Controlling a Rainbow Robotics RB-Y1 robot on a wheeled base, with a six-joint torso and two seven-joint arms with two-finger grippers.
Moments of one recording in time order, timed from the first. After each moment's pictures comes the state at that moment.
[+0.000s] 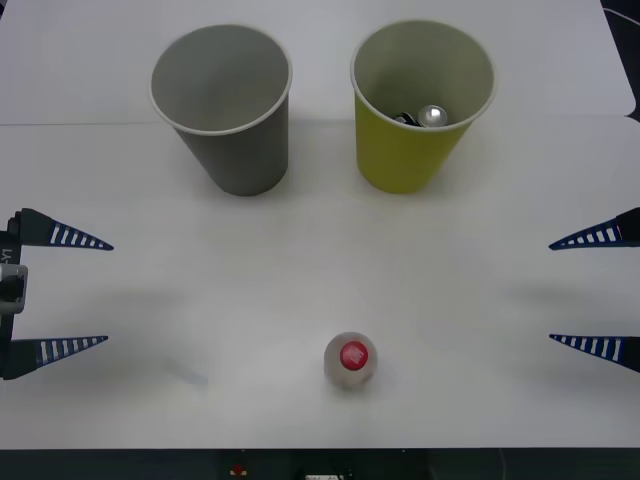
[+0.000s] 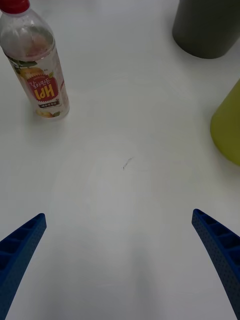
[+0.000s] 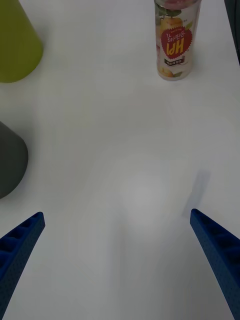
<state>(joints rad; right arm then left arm) 0.26 -1.13 -0.26 -2.01 1.31 -1.13 -0.09 0.26 1.13 0.26 -2.01 -1.31 -1.13 -0.09</state>
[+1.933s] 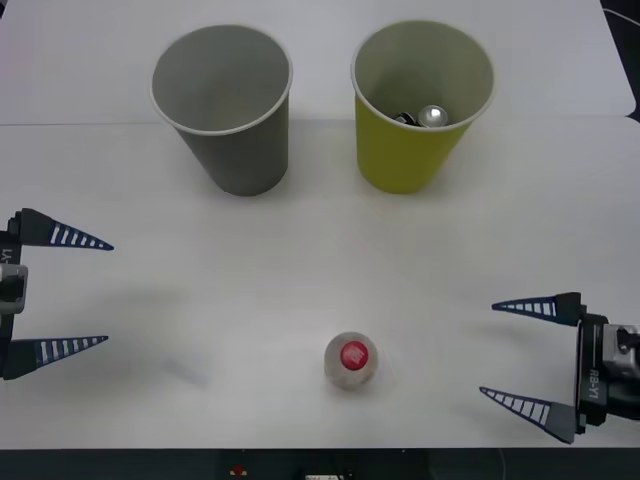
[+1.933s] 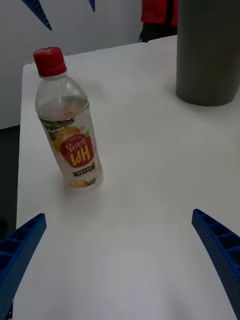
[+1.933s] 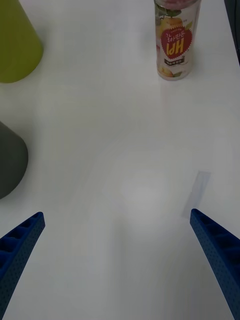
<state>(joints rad) 0.26 -0.67 -0.15 -1.64 1.14 -1.31 0.30 0.26 1.13 0.26 -2.01 -1.31 -1.13 -0.09</state>
